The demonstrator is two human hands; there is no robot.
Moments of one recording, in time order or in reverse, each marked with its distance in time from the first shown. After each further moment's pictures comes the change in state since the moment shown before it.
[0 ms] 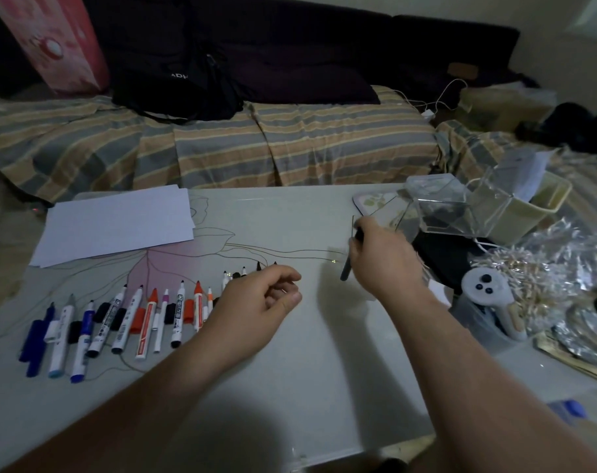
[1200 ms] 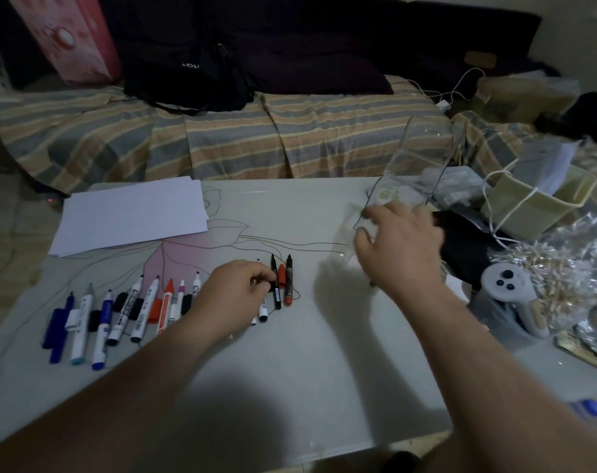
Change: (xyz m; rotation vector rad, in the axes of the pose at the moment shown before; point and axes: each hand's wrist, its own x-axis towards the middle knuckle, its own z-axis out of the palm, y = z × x) left_hand 0.016 -0.052 -0.028 0.323 0.007 -0.161; right_hand -0.010 -0.023 -0.011 -0.140 0.126 -0.085
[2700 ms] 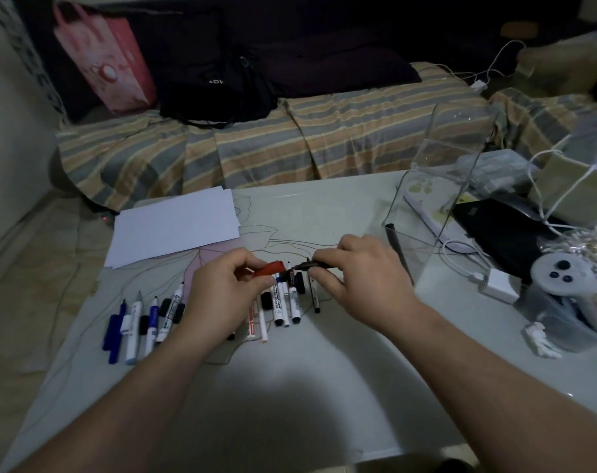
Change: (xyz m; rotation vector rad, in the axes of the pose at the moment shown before) left_hand -0.025 0.004 -0.047 -0.219 0.220 -0.154; right_hand -0.033 -0.044 0.038 0.239 -0.132 -0.386
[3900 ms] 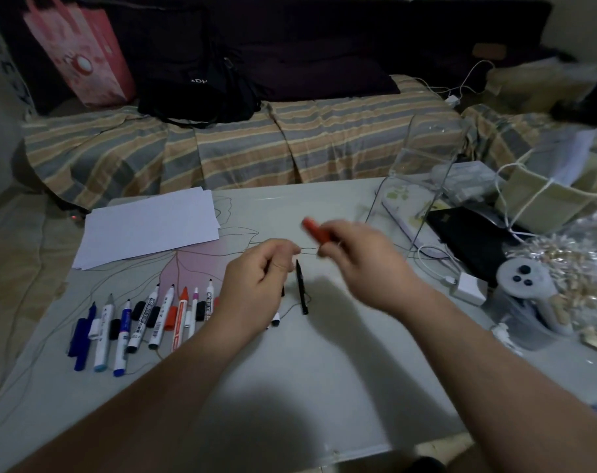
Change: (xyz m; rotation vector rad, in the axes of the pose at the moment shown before) left_hand -0.003 0.032 0.047 -0.209 -0.023 0.257; right_hand 0.006 0.013 -0.041 0.324 -0.013 0.010
